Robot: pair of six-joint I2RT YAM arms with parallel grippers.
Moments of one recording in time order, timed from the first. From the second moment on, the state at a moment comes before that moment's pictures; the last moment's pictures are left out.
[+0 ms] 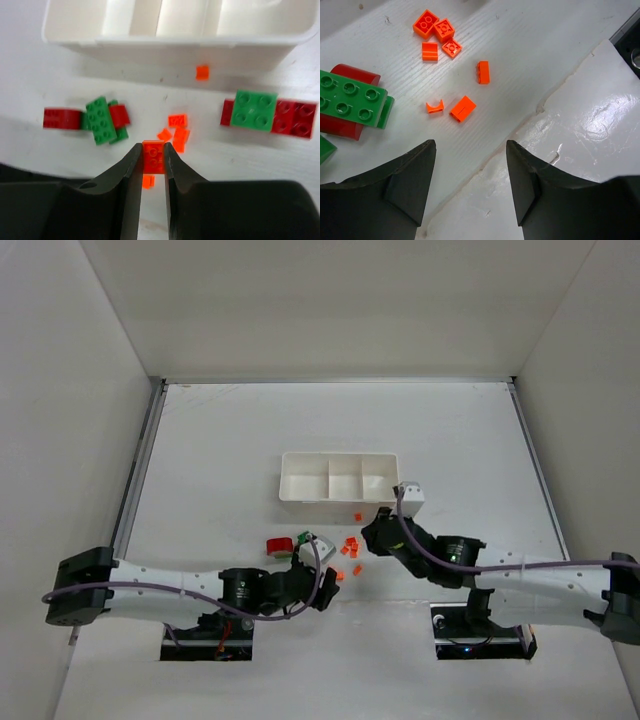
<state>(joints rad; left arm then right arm) -1.49 0.94 0.34 -0.02 -0.47 -0.61 1.21 1.01 0.63 -0.30 0.63 0.94</state>
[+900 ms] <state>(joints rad) -1.53 1.26 0.41 0.06 -0.60 -0.67 0.72 1.19 0.75 -0.02 0.44 0.51</state>
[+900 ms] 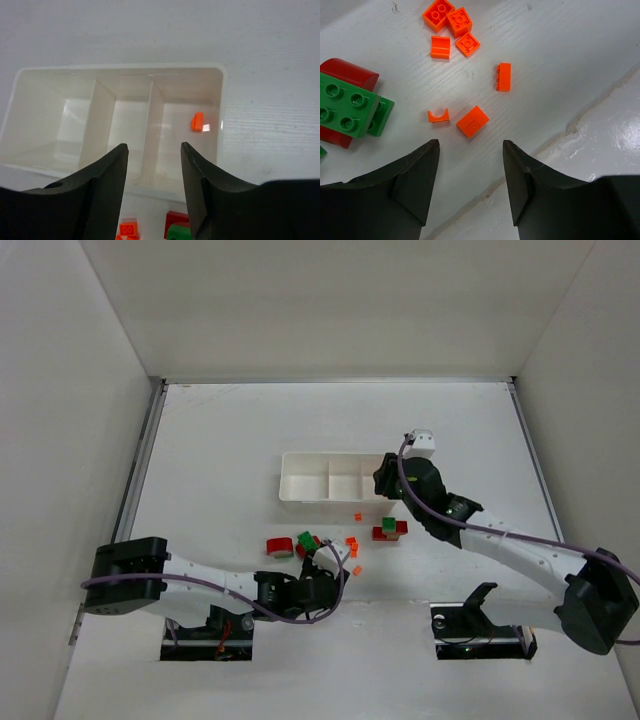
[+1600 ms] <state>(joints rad) -1.50 1.44 0.49 0.12 -0.63 -0.70 0.92 1.03 0.51 -0.02 0.48 0.68</state>
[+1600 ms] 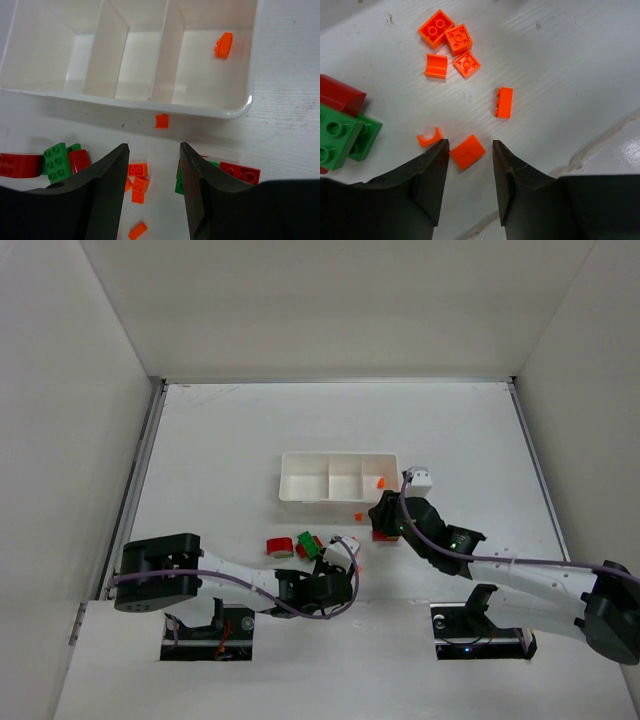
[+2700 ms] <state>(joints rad) -1.03 1.50 0.91 0.21 -0.40 -0.60 0.87 0.76 0.38 -0.08 0.52 0.74</state>
